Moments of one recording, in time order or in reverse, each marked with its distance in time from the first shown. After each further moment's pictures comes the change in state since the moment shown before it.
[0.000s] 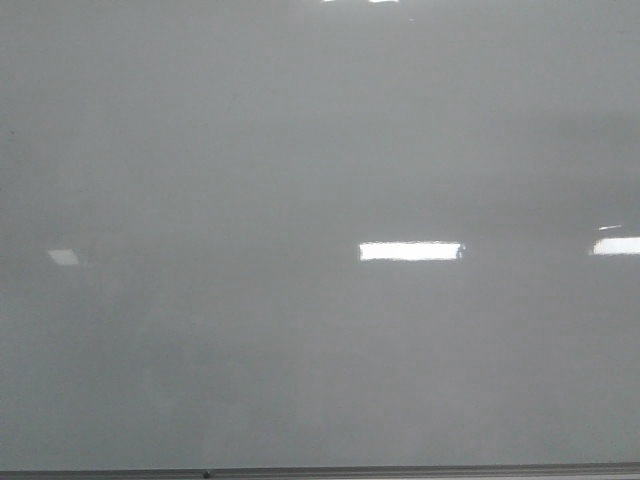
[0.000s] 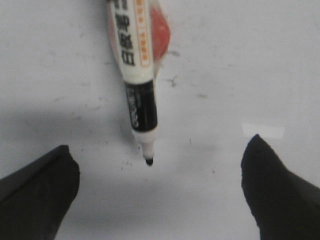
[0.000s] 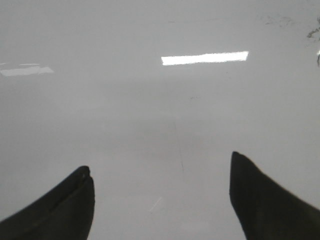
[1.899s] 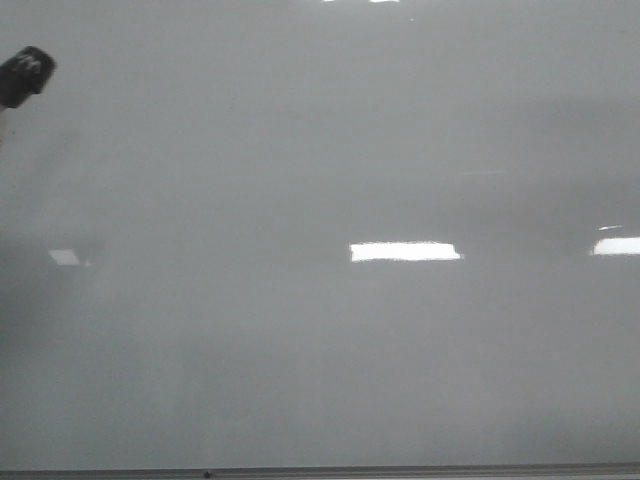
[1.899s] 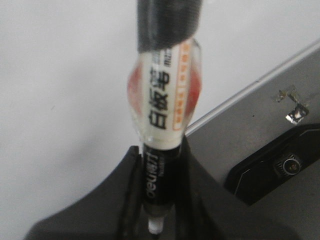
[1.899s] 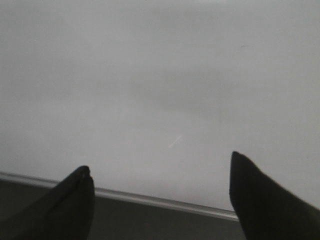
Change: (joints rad) left arm -0.437 -0.220 -0.184 0.007 0.701 0.352; right arm 0.160 0.219 -0.134 -0.002 0.189 -0.022
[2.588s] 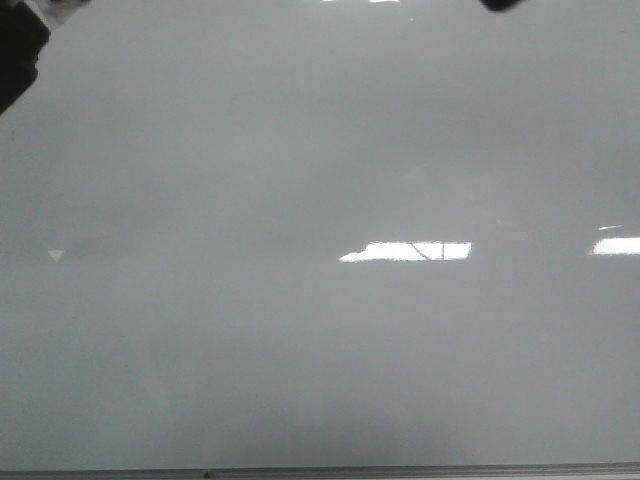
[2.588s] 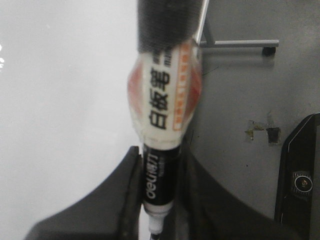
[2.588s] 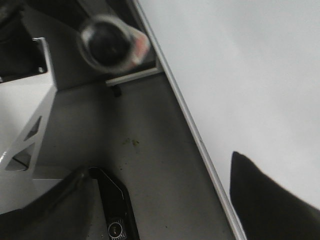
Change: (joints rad) left arm -0.544 -0.233 0.000 0.000 -0.059 0.201; right arm 0.622 0.440 -0.458 0.317 0.207 -0.592
